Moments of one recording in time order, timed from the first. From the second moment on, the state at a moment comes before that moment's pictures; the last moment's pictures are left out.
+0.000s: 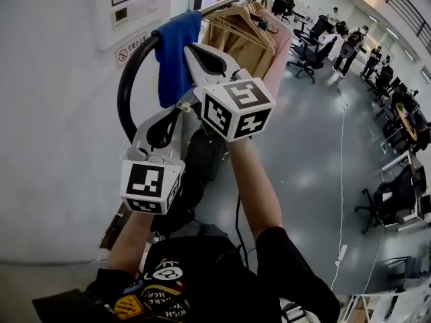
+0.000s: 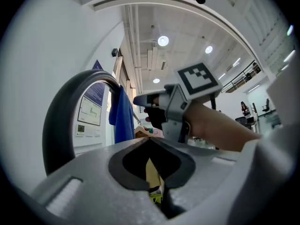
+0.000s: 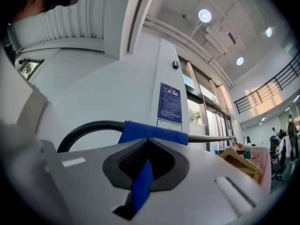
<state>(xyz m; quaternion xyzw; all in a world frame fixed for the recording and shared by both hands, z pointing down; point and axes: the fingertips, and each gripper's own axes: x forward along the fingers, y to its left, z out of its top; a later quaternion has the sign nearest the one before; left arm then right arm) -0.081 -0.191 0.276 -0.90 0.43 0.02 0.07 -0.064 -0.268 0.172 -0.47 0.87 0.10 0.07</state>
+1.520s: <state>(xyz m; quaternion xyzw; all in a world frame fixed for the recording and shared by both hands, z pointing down) -0.018 -0.323 0.286 -0.81 0.58 -0.01 0.06 0.087 -0.523 0.172 -0.51 0.86 0.06 0.06</state>
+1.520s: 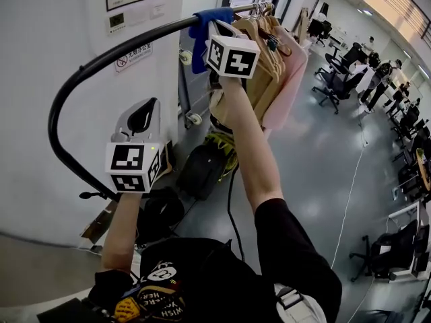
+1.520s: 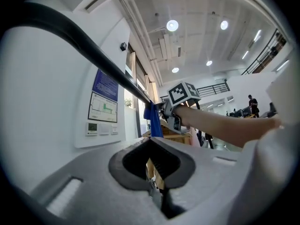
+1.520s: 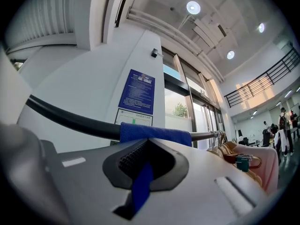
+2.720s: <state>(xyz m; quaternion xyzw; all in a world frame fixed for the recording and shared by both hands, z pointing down) -0.060 -0.260 0.277 -0.83 0.55 -0.01 0.06 -0.032 -0.350 0.144 -0.41 0.89 0.15 0.06</state>
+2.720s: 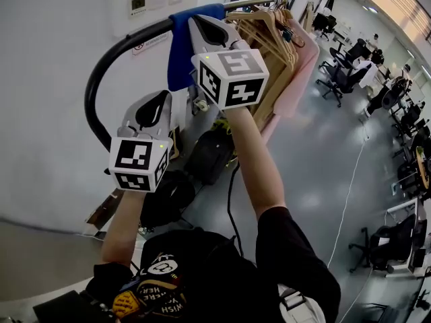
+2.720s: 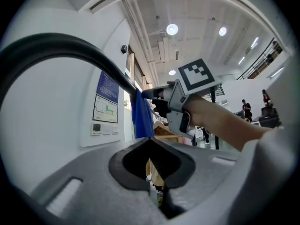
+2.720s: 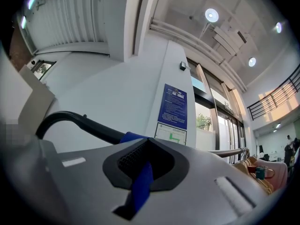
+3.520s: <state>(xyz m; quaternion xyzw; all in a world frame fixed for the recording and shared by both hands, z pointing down) -0.087 -0.245 0.259 -0.83 0.56 0.03 0.07 -0.072 -0.304 0.141 -0.37 0.91 0.17 0.08</state>
